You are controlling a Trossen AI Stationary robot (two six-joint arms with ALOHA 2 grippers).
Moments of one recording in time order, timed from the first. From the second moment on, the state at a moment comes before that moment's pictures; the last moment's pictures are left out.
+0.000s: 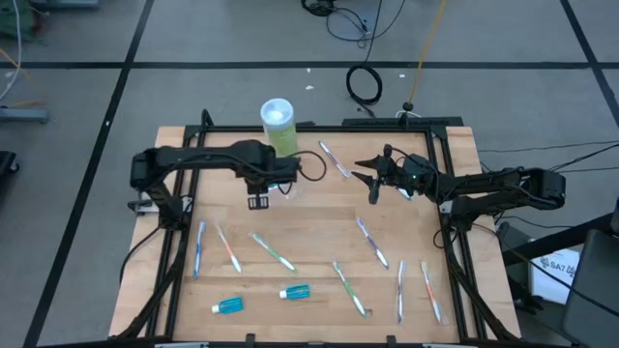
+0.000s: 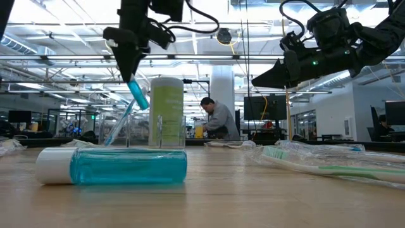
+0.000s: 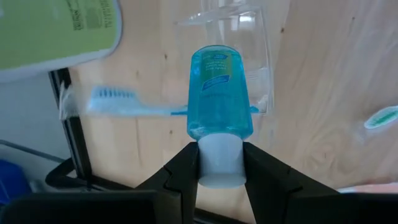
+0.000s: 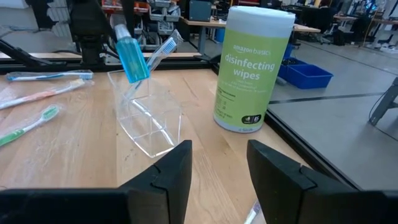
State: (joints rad) left arm 0.15 1.74 1.57 -1.50 -0.25 0.04; right arm -0.37 1.18 0.31 0.74 -0.03 -0.10
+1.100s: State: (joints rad) left arm 0.15 1.84 1.58 -1.51 -0.36 0.35; right arm -0.37 1.18 0.31 0.74 -0.03 -0.10
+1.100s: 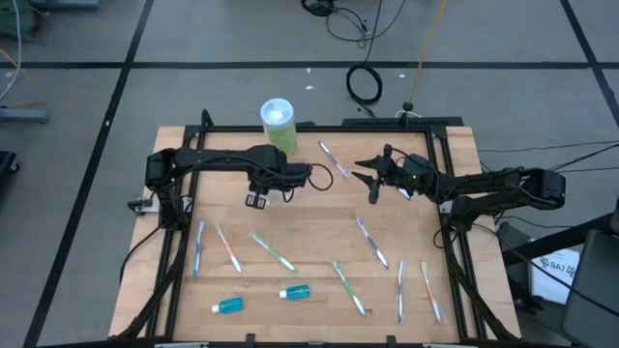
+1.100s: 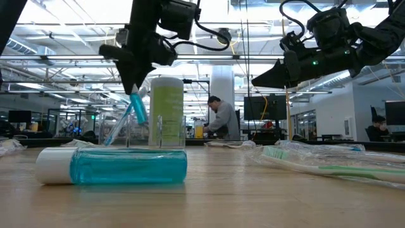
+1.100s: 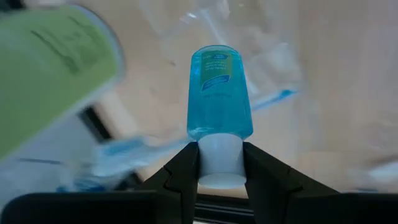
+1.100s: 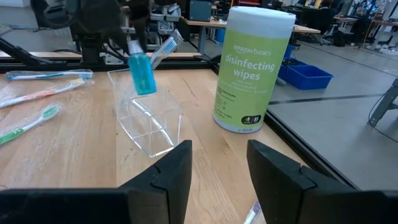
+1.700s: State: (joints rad) left arm 0.08 1.95 1.58 -1.51 -0.63 0.63; right arm -0.37 1.18 0.31 0.74 -0.03 -0.11
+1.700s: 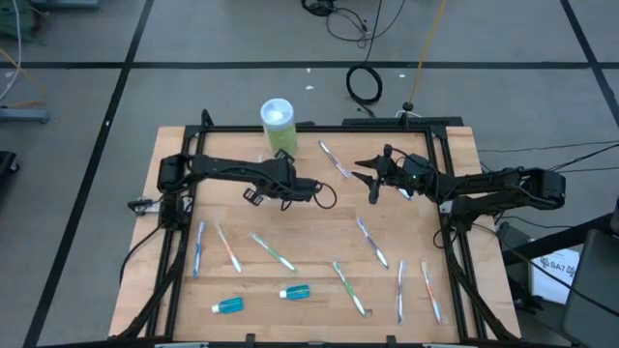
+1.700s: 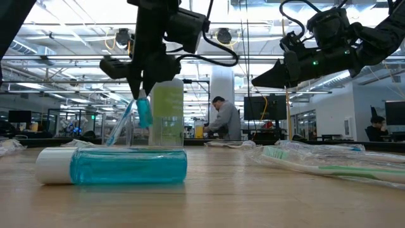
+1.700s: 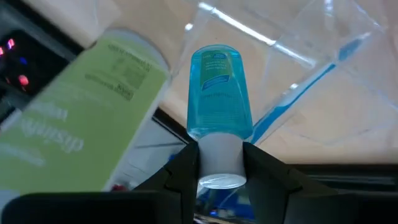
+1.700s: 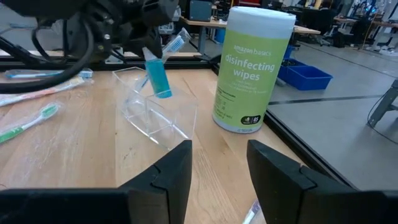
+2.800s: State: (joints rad) left arm 0.10 1.96 1.53 -1.41 -0.55 0.83; right arm -0.37 1.18 0.31 0.74 -0.03 -0.12
